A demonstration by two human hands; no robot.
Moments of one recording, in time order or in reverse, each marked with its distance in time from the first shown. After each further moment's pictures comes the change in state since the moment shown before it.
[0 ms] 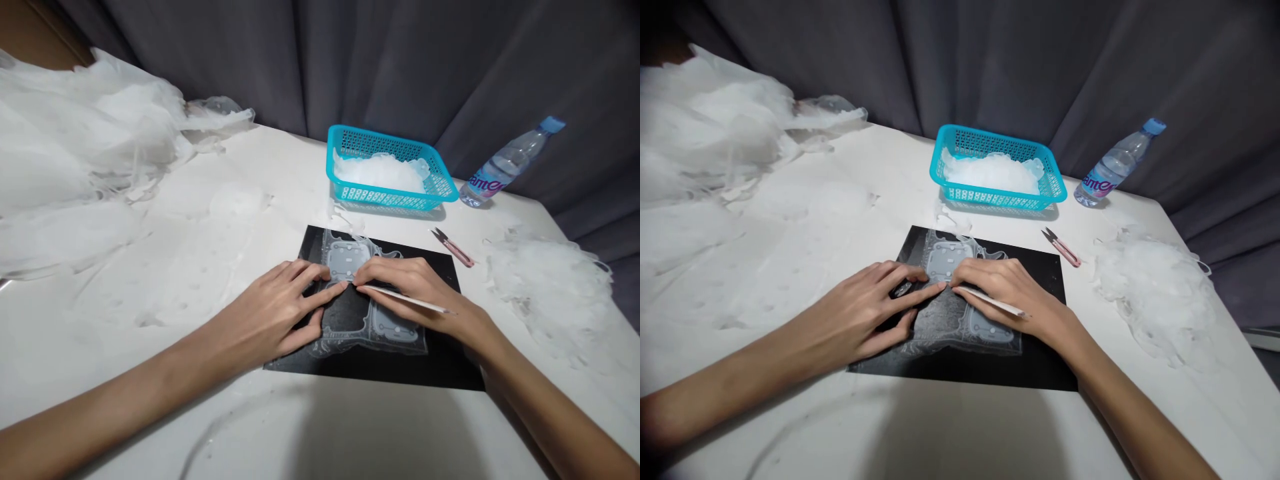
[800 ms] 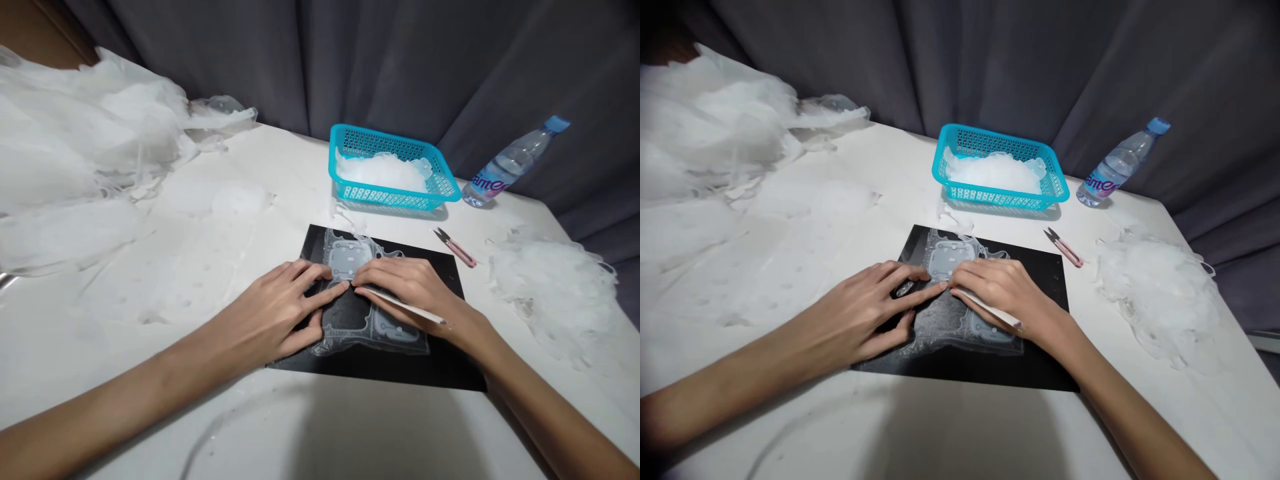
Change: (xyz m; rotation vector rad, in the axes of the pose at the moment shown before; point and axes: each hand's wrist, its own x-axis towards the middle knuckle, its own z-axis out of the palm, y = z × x) left_hand 0.000 0.003 -0.005 0.008 0.003 -0.003; right_hand 0.003 0.000 0.011 -0.218 0.085 -0.106
